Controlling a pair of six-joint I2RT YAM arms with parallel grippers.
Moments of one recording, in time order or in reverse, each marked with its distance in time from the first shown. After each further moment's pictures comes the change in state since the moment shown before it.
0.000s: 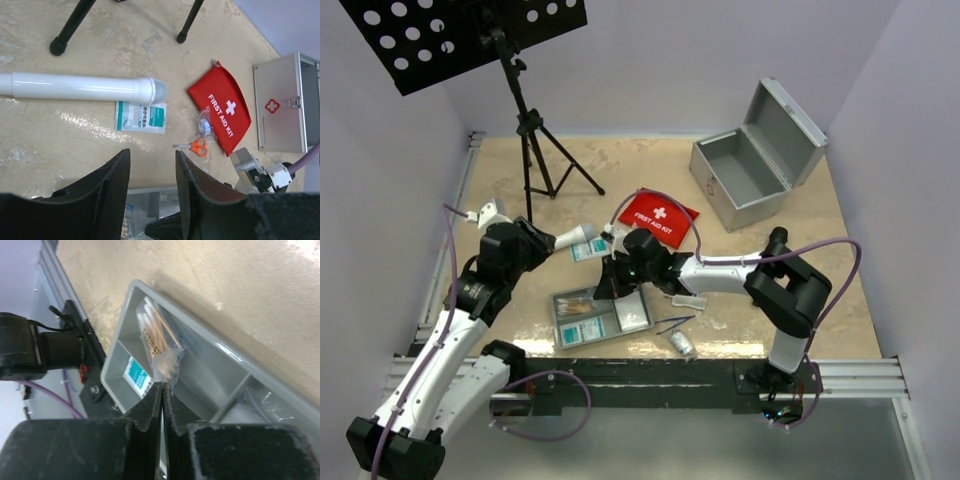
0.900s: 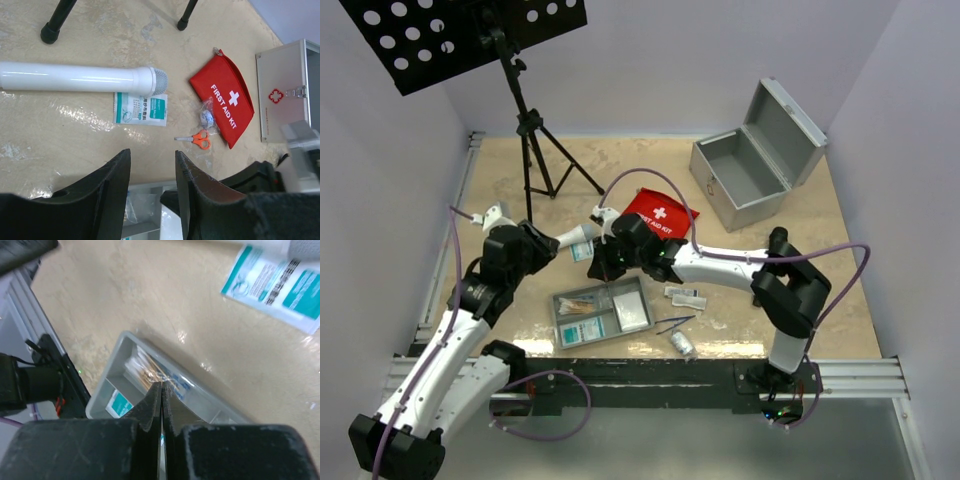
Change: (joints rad) left arm 0.000 0.011 -0.049 0.034 0.039 0.001; right arm 0.008 -0.023 0.191 -0.184 0.206 -0.157
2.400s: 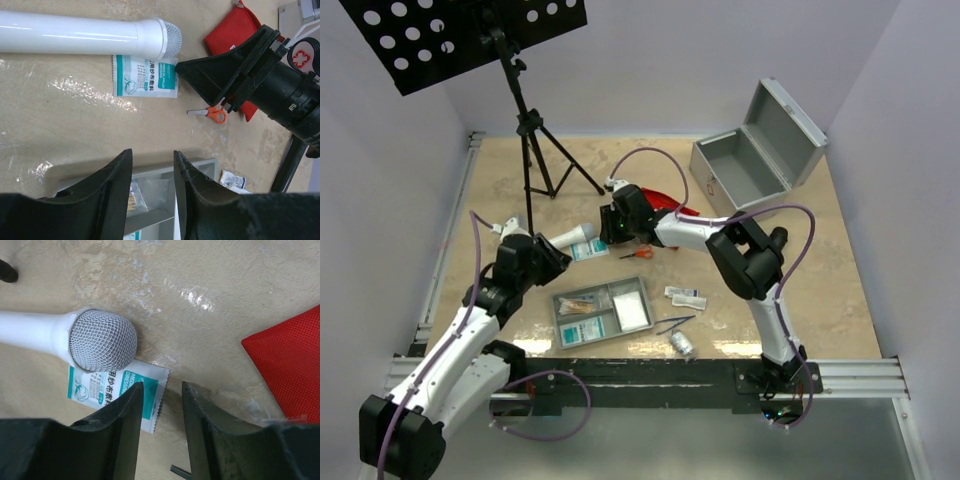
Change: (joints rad) left arm 0.000 0.038 -0.156 0.119 0.138 -0.001; right arm -0.199 0.401 0.317 -0.063 0.122 -0.061
